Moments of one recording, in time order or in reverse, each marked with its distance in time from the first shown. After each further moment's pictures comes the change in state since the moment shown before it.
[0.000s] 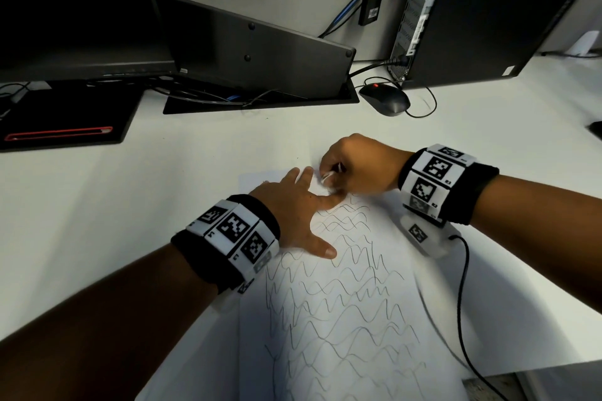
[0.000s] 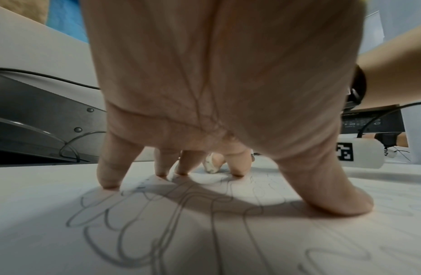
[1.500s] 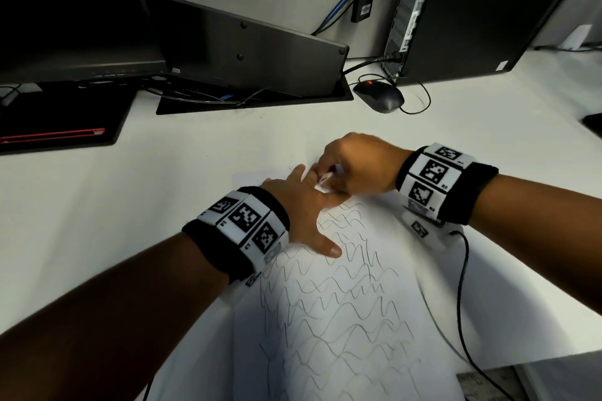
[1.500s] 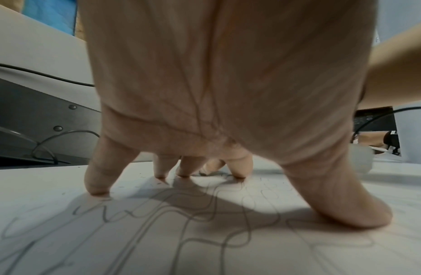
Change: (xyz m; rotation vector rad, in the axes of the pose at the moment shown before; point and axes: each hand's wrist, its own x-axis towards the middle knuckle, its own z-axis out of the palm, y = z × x) left_hand 0.010 0.009 -0.005 -0.017 -0.025 0.022; right_hand -0.010 0.001 -0.003 -0.100 -0.002 -0.013
